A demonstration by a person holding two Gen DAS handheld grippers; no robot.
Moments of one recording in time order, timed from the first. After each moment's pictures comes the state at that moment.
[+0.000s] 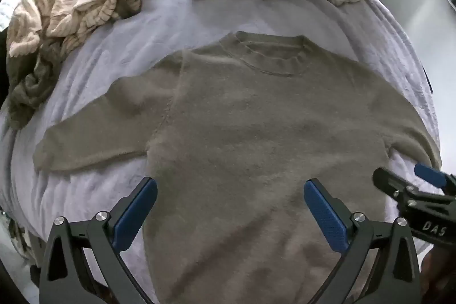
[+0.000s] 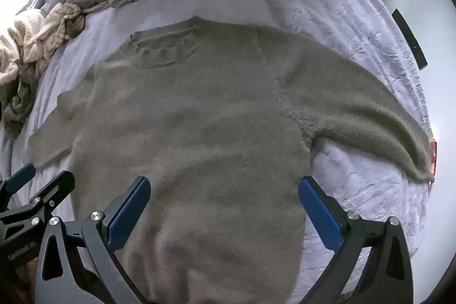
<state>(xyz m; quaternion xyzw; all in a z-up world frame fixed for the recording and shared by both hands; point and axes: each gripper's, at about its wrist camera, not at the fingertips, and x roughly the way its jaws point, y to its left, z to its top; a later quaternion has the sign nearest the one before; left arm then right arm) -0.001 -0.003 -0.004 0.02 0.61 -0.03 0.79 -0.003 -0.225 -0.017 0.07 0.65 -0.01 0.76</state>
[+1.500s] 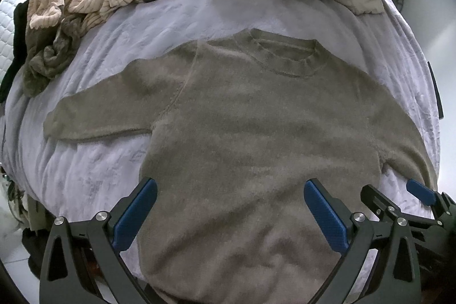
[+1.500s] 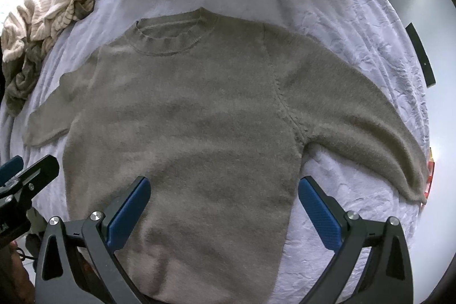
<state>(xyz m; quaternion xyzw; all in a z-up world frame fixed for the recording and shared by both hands) -0.009 -0.021 0.017 -0.03 0.63 0.05 0.78 0.004 -0.230 -0.018 0.02 0.65 0.02 0.76</state>
